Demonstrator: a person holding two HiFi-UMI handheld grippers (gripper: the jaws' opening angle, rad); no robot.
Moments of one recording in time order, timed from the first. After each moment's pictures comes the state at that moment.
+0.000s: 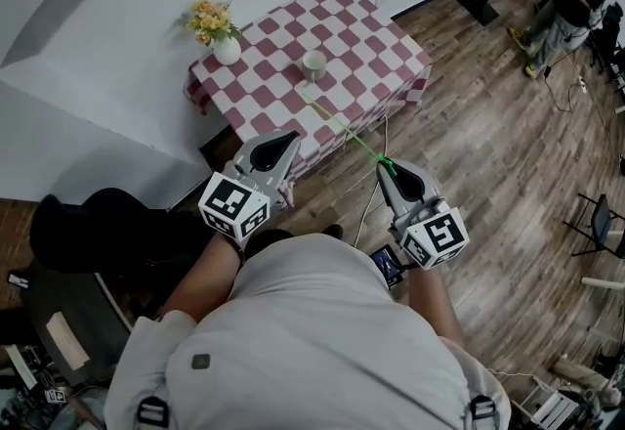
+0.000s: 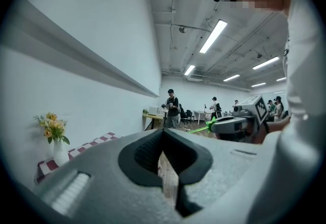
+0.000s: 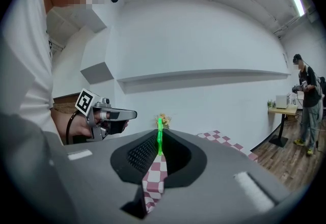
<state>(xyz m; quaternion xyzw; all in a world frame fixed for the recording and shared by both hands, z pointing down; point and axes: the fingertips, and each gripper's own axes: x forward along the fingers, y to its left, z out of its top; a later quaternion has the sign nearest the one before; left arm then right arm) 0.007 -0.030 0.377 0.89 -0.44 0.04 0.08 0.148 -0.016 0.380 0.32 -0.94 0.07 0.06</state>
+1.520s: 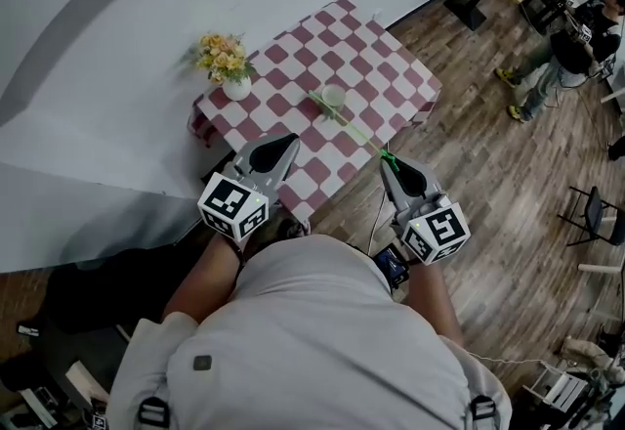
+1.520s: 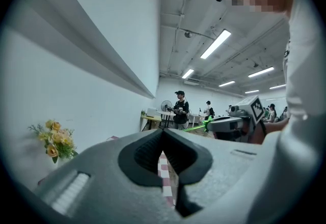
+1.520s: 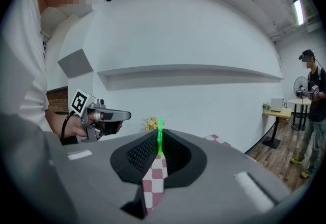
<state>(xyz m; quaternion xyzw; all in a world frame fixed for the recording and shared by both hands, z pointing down) -0.108 -0.151 0.371 0.91 -0.40 0.02 0.10 0.042 -0.138 0.371 0.38 -0.92 0.07 0.08</state>
